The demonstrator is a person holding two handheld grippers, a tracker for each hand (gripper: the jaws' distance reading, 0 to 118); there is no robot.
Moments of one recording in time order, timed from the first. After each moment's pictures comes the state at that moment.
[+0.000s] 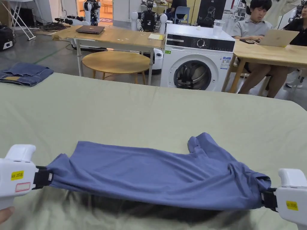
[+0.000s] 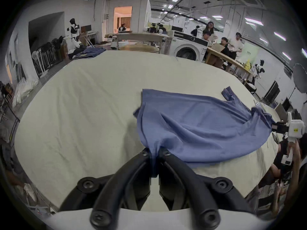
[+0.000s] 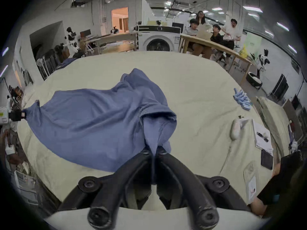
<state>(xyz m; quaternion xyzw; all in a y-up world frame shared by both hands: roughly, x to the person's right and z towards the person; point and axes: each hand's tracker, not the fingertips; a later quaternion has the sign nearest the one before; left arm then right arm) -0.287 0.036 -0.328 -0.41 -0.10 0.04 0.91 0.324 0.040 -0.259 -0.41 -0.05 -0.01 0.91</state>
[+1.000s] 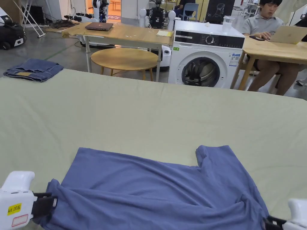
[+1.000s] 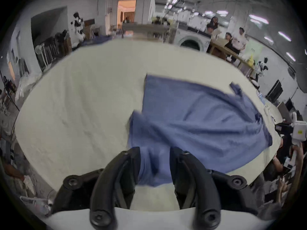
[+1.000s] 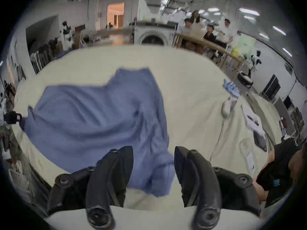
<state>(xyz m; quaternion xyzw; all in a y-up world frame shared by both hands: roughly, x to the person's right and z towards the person) -0.282 0.008 -0.270 -0.40 -0.09 0.04 0.91 0.280 0.028 -0.200 -0.39 -0.10 0.01 0.92</state>
